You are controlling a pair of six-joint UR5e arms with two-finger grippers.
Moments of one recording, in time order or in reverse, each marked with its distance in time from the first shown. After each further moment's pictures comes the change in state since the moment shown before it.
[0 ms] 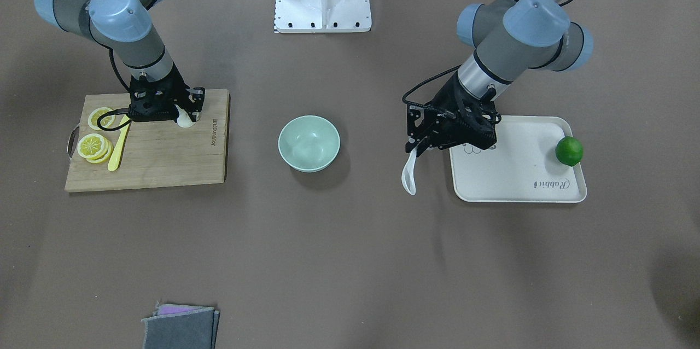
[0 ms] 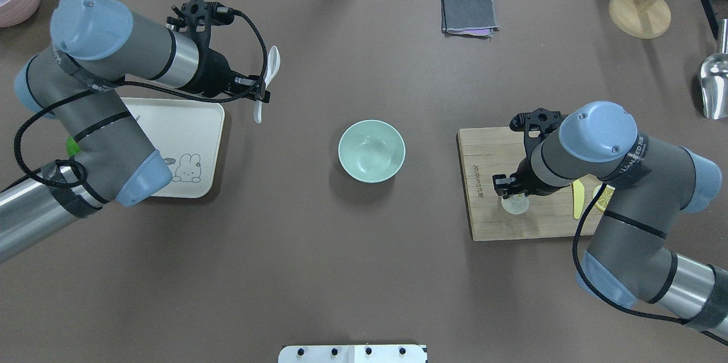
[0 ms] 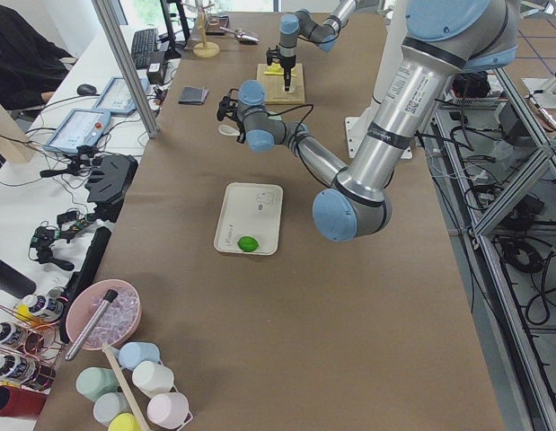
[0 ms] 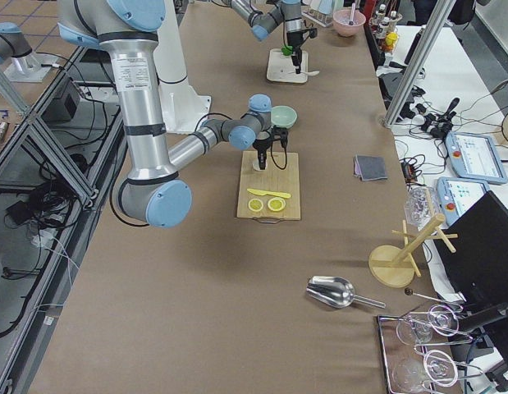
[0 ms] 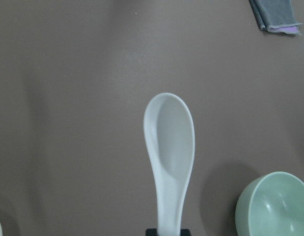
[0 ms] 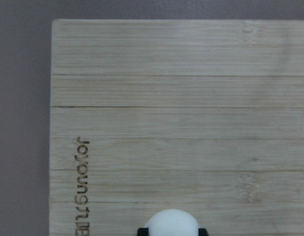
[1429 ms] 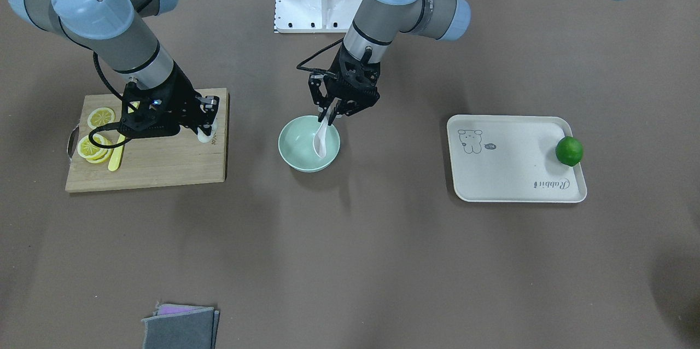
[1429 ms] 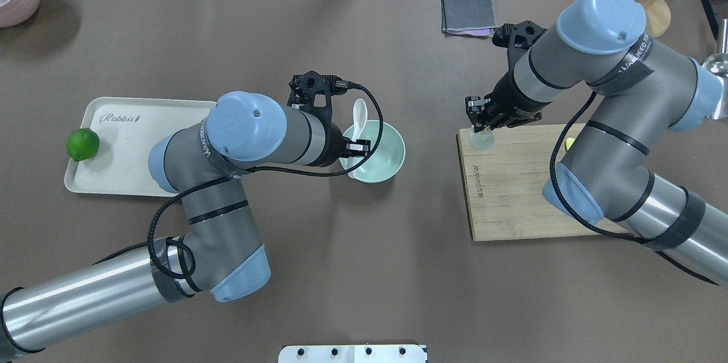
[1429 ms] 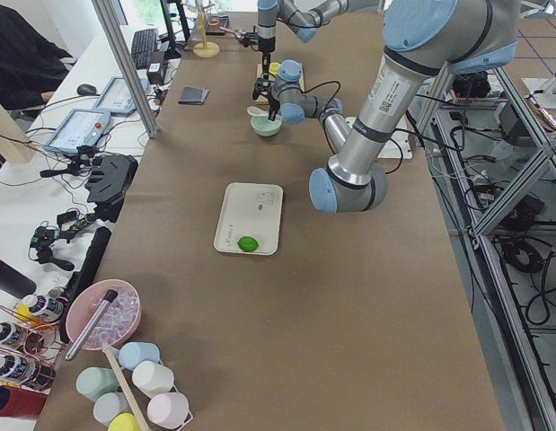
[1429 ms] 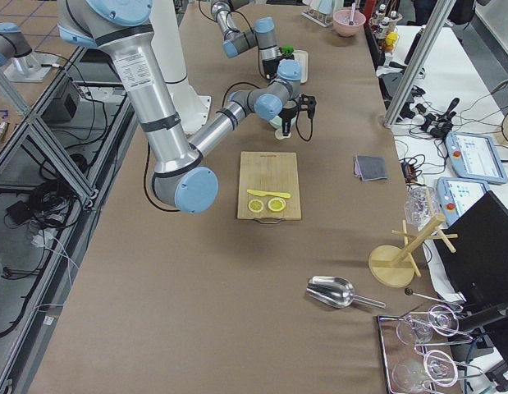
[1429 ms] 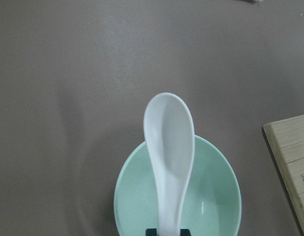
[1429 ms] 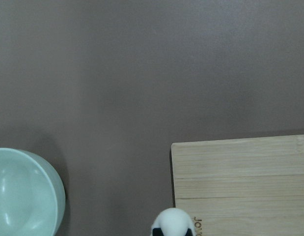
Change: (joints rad) left arm 0.304 -0.190 0.013 0.161 0.338 -0.162; right arm 0.169 0.233 -0.048 -0.070 0.153 0.001
